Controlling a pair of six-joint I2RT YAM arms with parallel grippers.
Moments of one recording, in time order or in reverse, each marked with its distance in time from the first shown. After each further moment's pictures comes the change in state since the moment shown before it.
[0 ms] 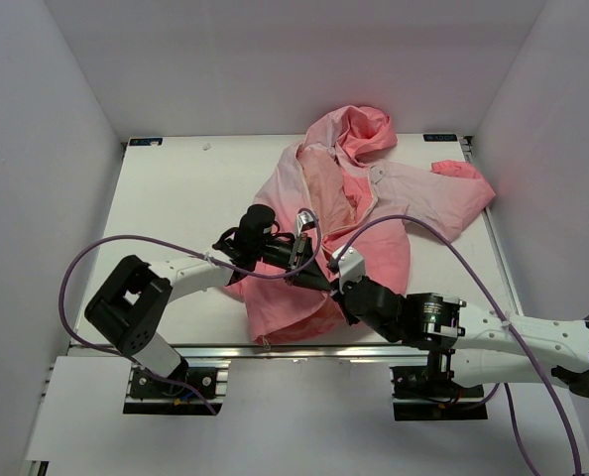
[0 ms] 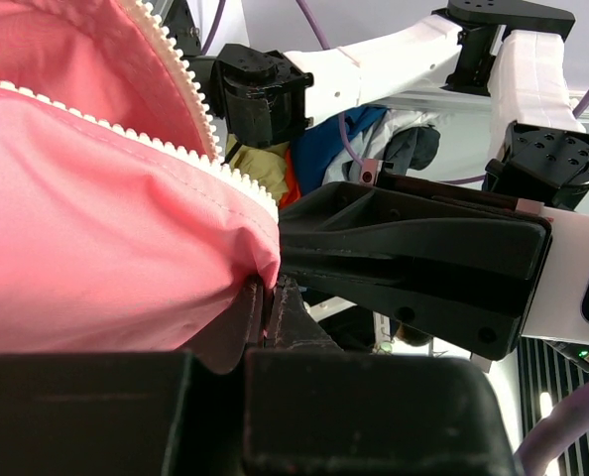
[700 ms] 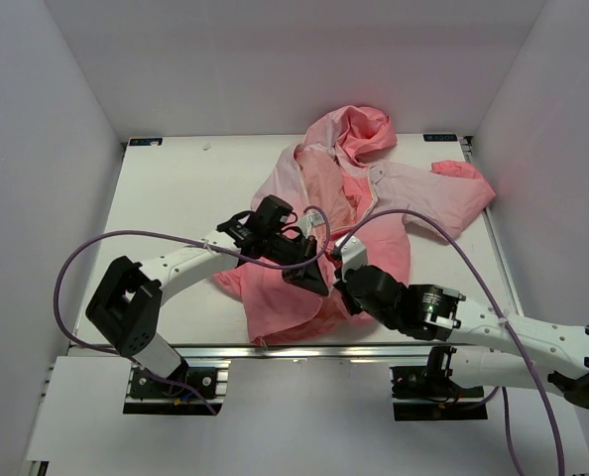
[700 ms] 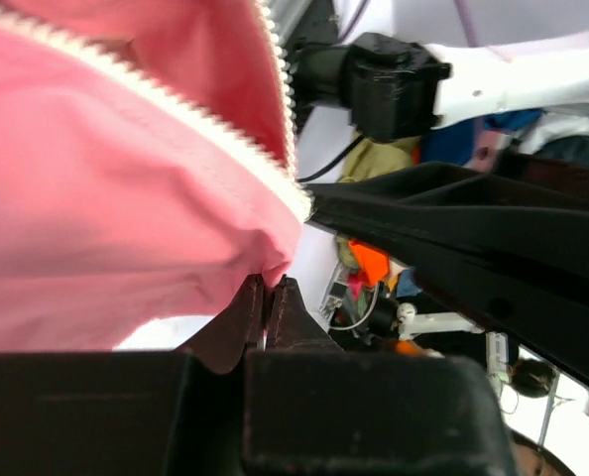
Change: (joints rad) left arm -0.043 0.001 0.272 -0.748 -0.207 0.517; right arm -0.124 0.007 -0.003 0.008 -0.070 -0.032
